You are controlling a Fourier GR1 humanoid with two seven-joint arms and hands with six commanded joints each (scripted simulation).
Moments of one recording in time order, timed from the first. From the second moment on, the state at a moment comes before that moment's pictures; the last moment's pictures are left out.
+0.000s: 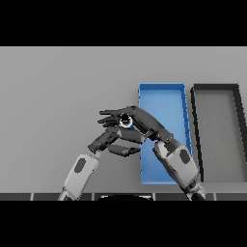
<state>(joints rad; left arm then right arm) -0.24 -0.05 -0.36 -1.53 -0.19 -0.40 0.08 -0.60 -0.06 0.29 -1.93 -0.31 0.16 0.56</state>
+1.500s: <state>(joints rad) -0.21 -0.03 -0.36 -1.56 -0.19 -0.41 0.10 -0.27 -0.55 0.02 -1.83 -0.46 -0.23 0.61</state>
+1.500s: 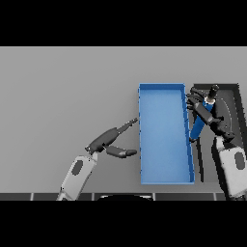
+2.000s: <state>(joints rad) -0.22 -0.03 -0.36 -1.56 -0.19 -0.41 0.11 -0.25 -0.78 0.37 -1.76 -0.53 -0.60 0.56</state>
